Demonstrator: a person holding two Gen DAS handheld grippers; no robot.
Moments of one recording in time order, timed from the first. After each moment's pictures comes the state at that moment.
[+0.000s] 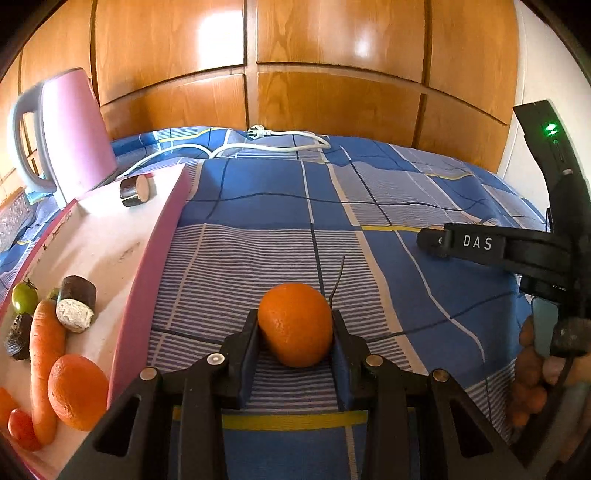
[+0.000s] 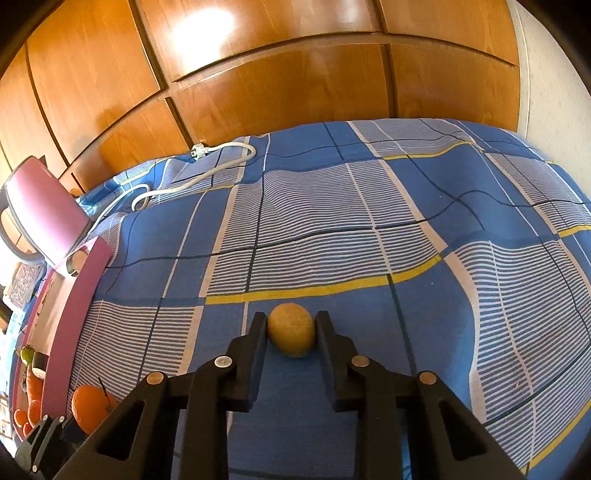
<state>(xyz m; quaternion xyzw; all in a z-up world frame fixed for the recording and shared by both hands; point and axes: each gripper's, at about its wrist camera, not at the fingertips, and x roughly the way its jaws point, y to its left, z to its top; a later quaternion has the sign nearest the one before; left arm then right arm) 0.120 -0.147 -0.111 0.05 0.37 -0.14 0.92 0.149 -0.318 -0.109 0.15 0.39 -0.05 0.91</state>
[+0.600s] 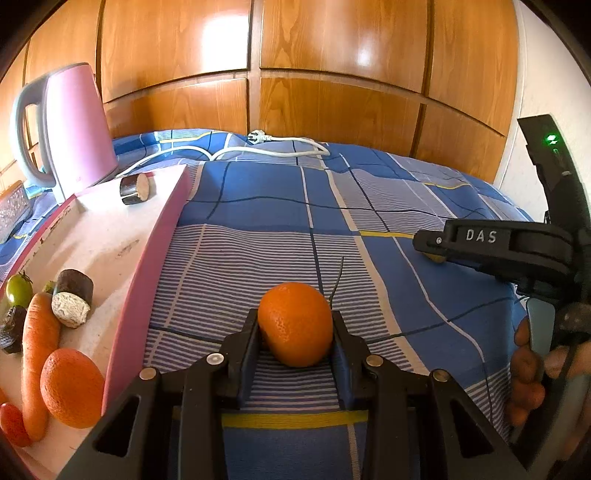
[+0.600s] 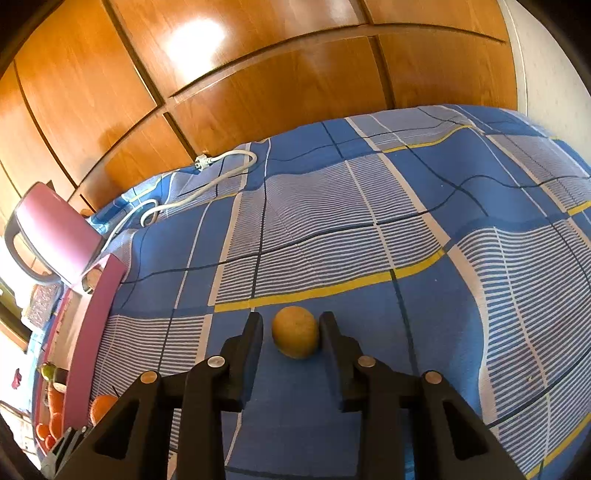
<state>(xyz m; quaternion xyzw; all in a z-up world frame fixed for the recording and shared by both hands) 0.117 -0.143 -0.114 0.03 0.35 -0.15 0.92 0.148 -0.326 -0.109 0.19 0.38 -0.04 0.91</state>
